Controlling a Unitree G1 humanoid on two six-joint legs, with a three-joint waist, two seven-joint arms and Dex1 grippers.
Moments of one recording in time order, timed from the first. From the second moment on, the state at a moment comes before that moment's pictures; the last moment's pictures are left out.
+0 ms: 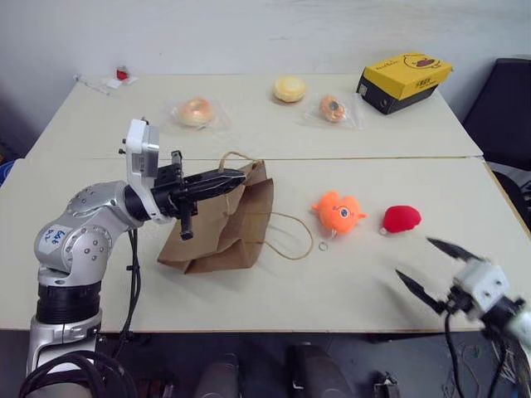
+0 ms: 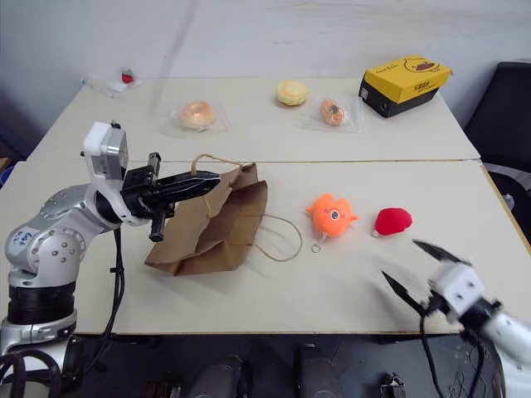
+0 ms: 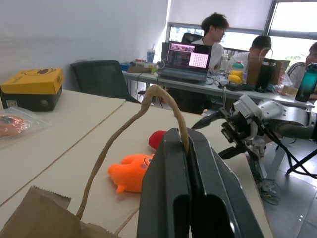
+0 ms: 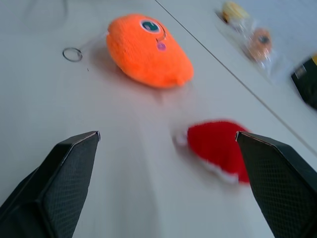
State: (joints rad) left arm -0.54 0.63 0.16 -0.22 -0.84 0.64 -0.98; right arm 0.11 -0.69 -0.34 -0.07 0.15 -0.30 0.90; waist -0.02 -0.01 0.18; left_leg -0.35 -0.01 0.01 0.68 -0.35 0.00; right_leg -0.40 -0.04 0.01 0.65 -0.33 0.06
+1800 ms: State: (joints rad) left arm -0.58 0.63 0.14 -0.23 -0.86 0.67 -1.01; right arm -0.87 -0.36 0.44 0.30 -0.12 -0.27 1.12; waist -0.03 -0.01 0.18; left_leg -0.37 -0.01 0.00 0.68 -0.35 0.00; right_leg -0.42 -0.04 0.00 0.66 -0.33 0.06
